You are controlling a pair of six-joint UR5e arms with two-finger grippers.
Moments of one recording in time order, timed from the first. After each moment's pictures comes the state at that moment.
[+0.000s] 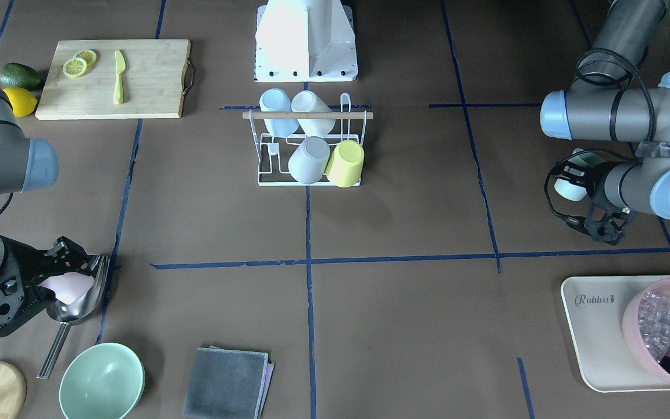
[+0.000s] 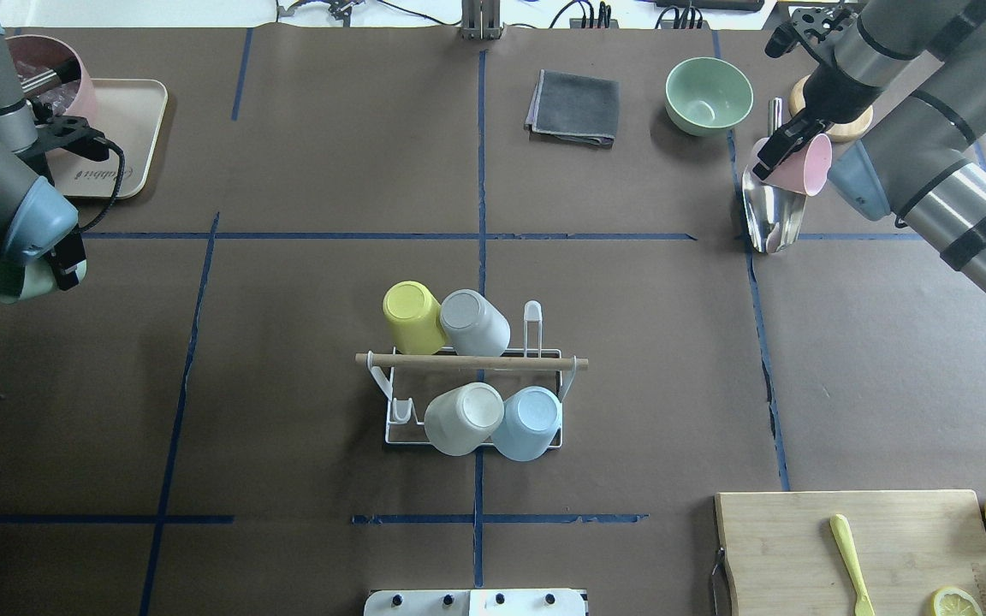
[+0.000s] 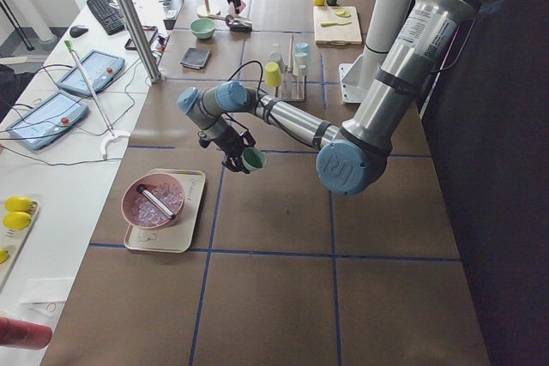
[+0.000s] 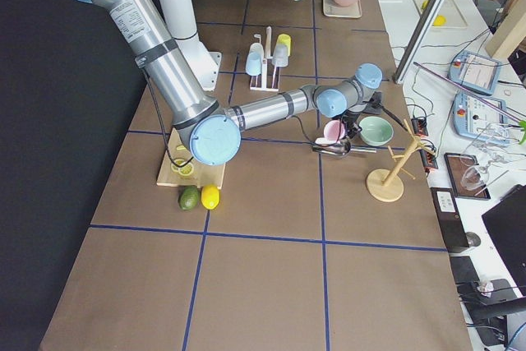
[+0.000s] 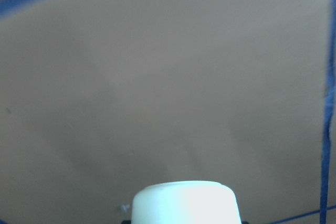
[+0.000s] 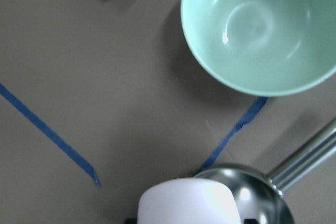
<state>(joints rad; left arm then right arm) -1.07 -2.01 -1.53 -1.03 -2.35 0.27 1.09 -1.01 1.26 -1.29 2.36 0.02</state>
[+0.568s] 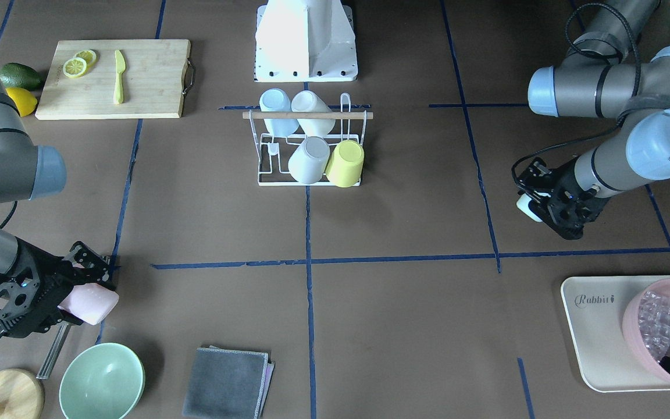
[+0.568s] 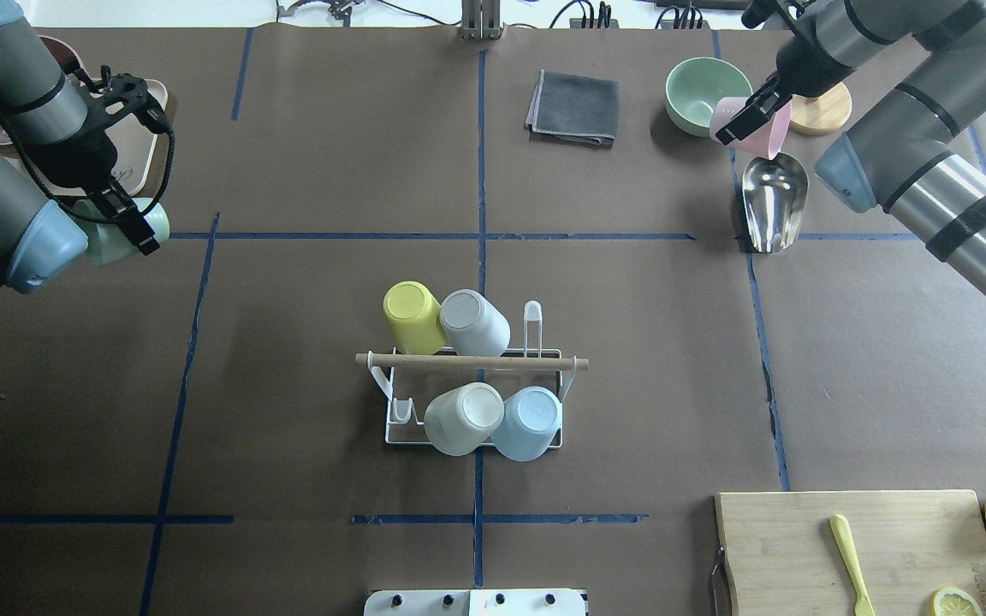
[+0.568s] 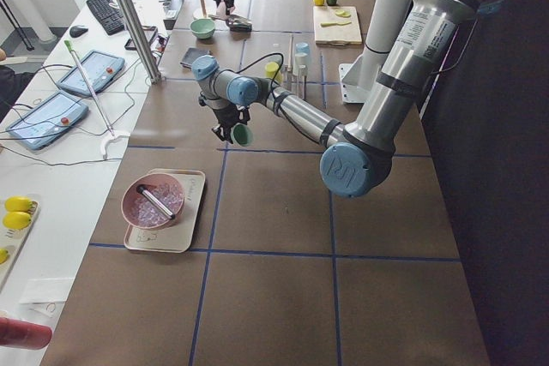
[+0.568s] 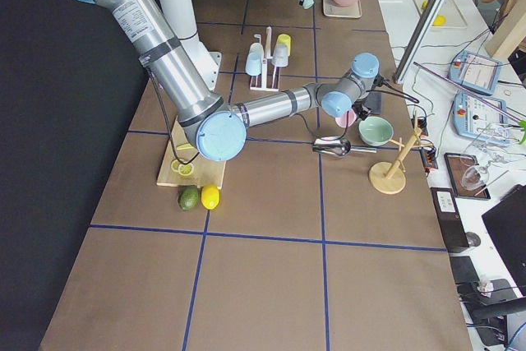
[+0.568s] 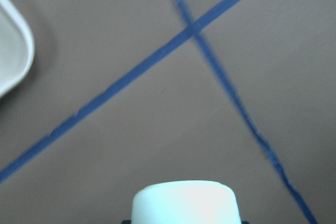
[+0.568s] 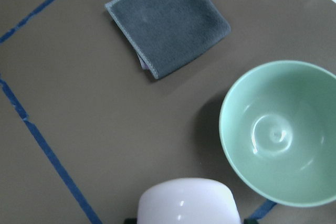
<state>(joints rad) -1.01 -2.00 -1.63 -1.48 -2.35 0.19 1.09 -0.97 1.24 -1.00 2.35 0.06</state>
